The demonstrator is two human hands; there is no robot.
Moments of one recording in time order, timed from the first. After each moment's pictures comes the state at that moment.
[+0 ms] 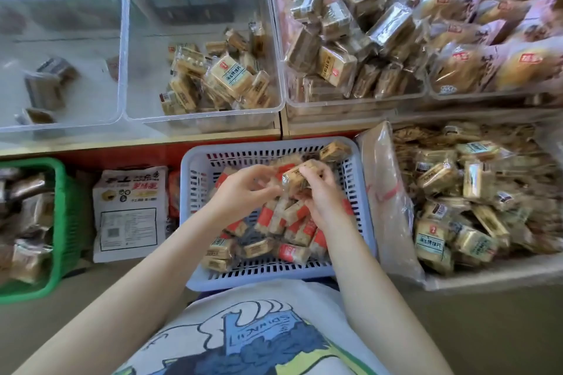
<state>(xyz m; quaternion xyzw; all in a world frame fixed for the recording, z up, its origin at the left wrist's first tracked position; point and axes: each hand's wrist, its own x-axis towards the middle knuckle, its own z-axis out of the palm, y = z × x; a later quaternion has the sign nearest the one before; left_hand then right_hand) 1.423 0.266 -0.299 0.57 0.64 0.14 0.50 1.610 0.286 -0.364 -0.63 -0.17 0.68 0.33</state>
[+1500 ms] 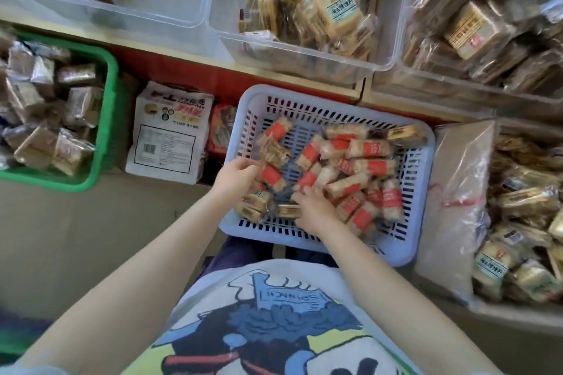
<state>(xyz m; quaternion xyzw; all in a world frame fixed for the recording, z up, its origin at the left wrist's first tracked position) 1.344 0.180 -0.387 0.15 0.77 0.22 0.58 1.548 0.211 -0.450 -0.41 -0.77 0.35 -0.35</state>
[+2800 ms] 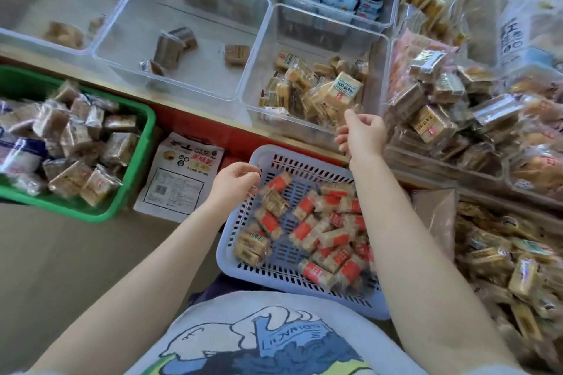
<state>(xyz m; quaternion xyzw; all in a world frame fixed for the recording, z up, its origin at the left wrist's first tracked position) 1.302 0.210 -0.326 0.21 0.75 0.37 0.51 1.470 0.389 -0.262 -0.70 -0.41 0.51 0.30</state>
